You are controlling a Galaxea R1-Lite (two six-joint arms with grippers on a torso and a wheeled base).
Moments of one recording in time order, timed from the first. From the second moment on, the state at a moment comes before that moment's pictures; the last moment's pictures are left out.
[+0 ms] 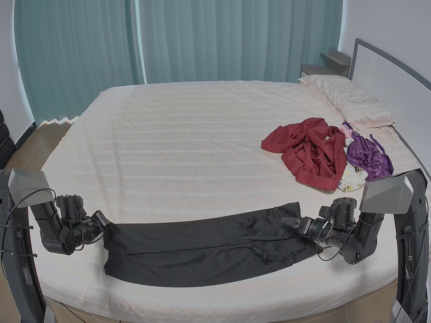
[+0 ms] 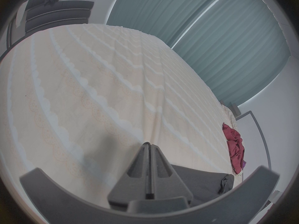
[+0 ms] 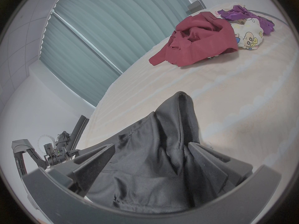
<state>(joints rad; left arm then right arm) 0.17 2.39 -0.66 -1.10 -0.21 -0.64 0.19 2.51 -0.66 -1.37 0.29 0.56</state>
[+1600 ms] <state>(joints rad) 0.17 2.39 -0.64 -1.10 -0.22 -0.63 0.14 2.54 -0.71 -1.31 0.29 0.54</state>
